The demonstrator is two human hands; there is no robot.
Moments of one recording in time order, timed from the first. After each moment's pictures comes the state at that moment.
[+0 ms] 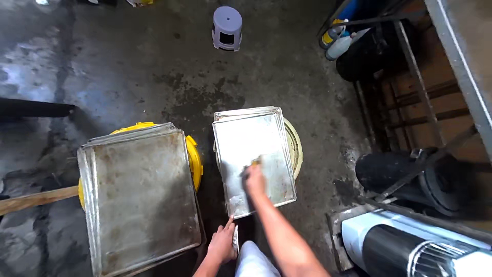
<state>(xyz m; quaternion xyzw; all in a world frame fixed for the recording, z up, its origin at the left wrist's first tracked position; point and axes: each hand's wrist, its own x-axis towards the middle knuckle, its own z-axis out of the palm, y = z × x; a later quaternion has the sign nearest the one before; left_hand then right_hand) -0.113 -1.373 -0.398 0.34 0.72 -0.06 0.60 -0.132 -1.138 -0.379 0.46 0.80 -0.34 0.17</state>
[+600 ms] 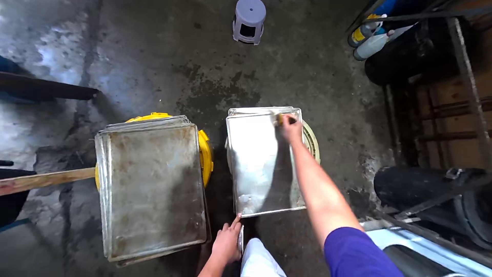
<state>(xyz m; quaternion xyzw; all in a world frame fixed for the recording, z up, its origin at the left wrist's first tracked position) -0.114 -1.372 -0.409 0.34 0.73 -0.06 0.59 -0.222 -0.951 -0.395 0.42 0.79 -0.44 -0.13</state>
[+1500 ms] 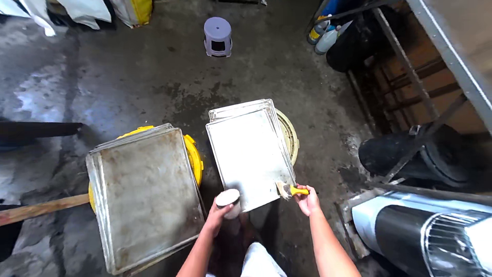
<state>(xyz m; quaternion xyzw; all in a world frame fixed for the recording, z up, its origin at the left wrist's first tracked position) -0.140 -1.392 -0.411 -0.04 0.62 0.58 0.53 0.117 -1.116 -0.411 0.69 0.19 -0.66 -0.23</state>
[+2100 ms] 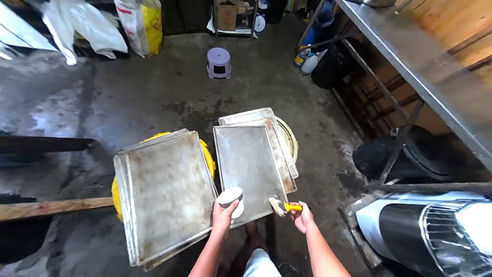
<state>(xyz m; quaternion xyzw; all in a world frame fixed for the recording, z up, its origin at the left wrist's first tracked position) -0.143 -1.435 -0.344 -0.04 0.64 0.65 0.41 0.123 -1.246 -0.401 0.69 0.17 -0.67 -0.20</state>
